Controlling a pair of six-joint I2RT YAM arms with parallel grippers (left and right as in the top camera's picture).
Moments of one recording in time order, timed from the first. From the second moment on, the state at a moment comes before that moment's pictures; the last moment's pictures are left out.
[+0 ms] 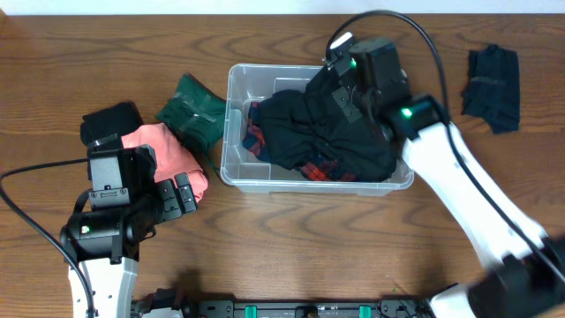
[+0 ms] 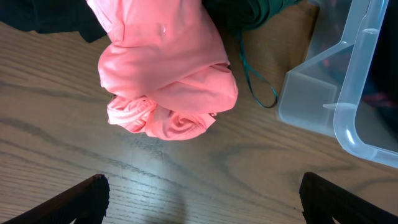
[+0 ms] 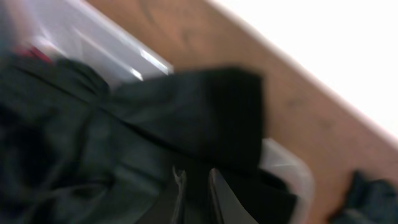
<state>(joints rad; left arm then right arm) 0.10 0.94 0.92 -1.09 0.07 -0.20 0.43 1.68 1.41 -0.54 0.18 -0.23</state>
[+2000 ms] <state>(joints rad) 0.10 0.94 0.92 -1.09 0.07 -0.20 -0.25 2.23 1.49 -0.17 0.28 -0.08</state>
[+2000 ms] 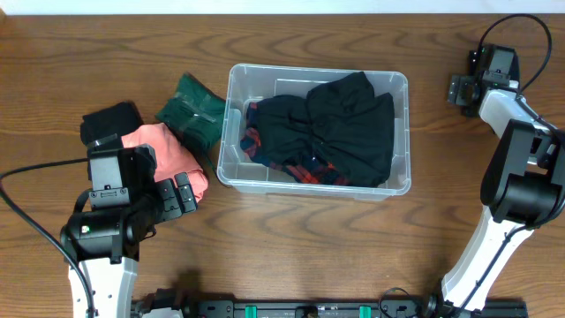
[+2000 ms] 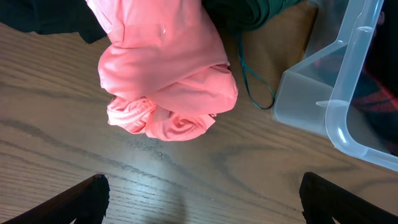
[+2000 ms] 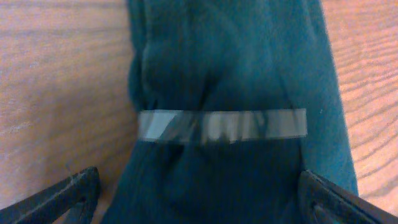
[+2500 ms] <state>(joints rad) 0.10 0.94 0.92 -1.07 0.07 -0.20 -0.26 2.12 1.48 -0.45 0.28 -0.06</state>
